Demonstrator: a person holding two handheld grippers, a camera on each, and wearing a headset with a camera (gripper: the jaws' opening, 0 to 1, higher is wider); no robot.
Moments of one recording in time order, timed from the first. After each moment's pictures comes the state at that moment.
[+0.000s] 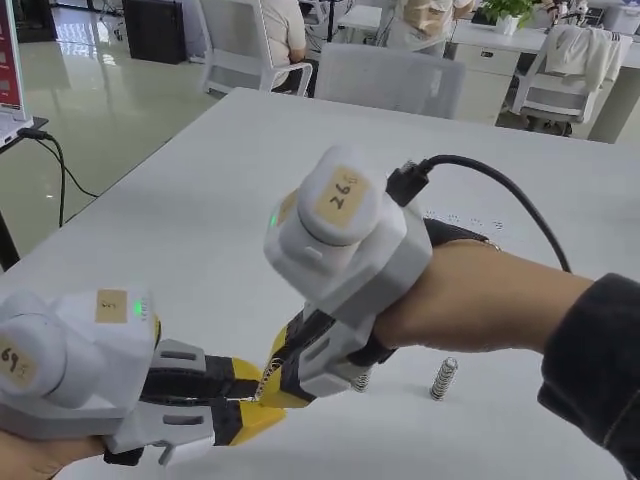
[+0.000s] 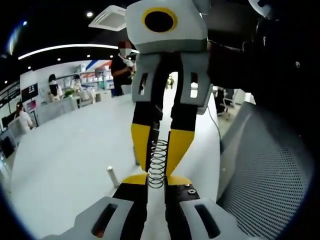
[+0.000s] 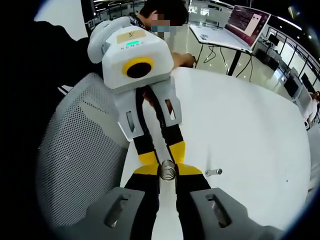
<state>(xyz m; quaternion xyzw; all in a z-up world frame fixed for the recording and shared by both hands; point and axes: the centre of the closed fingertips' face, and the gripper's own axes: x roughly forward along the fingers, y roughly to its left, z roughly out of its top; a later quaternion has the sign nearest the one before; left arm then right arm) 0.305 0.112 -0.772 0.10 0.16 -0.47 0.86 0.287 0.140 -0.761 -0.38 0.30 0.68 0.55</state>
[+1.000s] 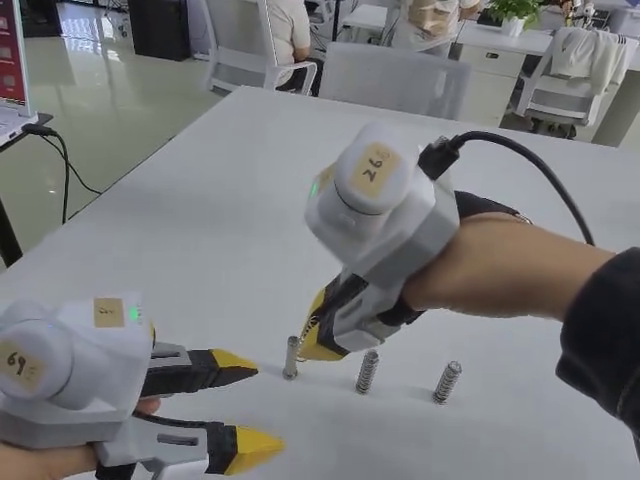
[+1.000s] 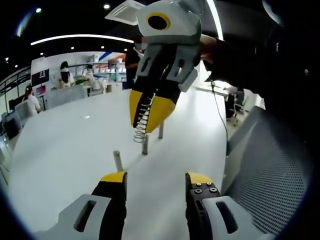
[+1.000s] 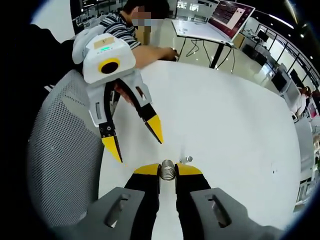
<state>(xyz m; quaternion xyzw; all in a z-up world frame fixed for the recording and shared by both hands) 0.307 0.128 -0.788 0.07 0.20 -0.43 0.88 0.342 0.125 -0.756 -0.41 0.30 0.63 0.59</state>
